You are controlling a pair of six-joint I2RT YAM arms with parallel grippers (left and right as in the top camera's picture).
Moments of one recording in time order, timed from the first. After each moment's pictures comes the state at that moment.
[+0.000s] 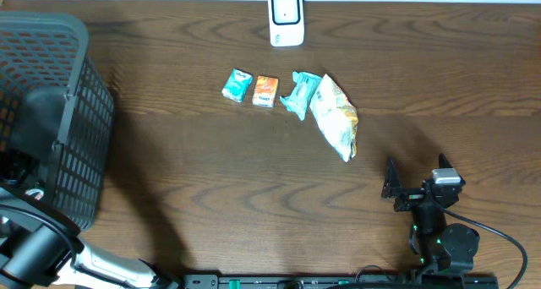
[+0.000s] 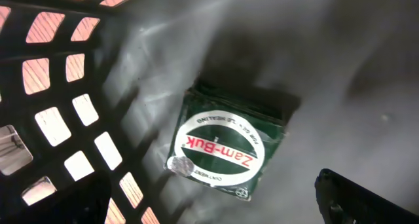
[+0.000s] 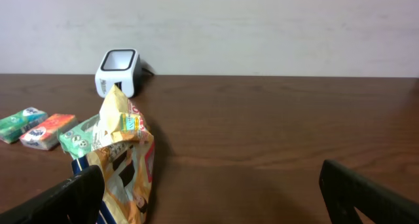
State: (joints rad) left arm 0.93 1.92 1.54 -1.15 -0.14 -0.25; right arm -0.06 0.01 0.01 -0.06 -0.13 0.02
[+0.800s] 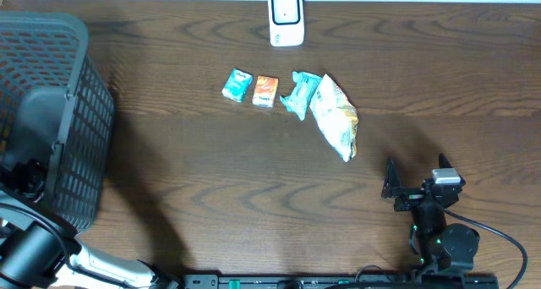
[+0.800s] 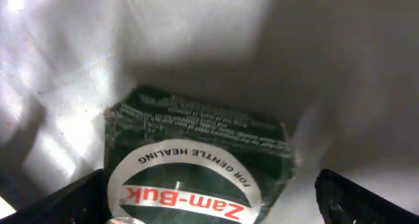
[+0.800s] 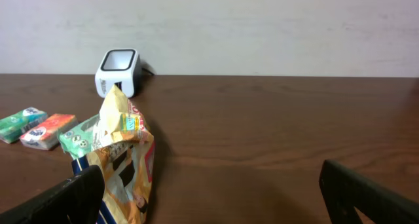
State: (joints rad) left arm 0.97 1.92 1.33 -0.94 -0.01 -0.15; right arm -0.06 0.01 0.01 -0.06 -0.13 0.02
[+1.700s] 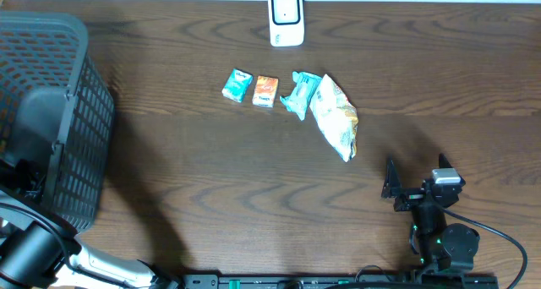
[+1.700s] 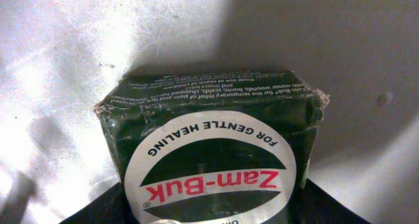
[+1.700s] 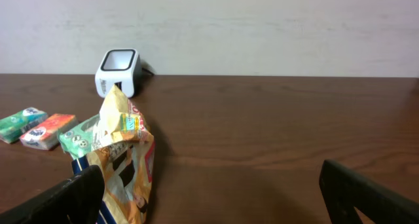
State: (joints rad) left arm 0.97 1.92 1.32 -0.92 0.11 -0.14; right arm -0.06 0.01 0.01 -0.06 -0.13 0.02
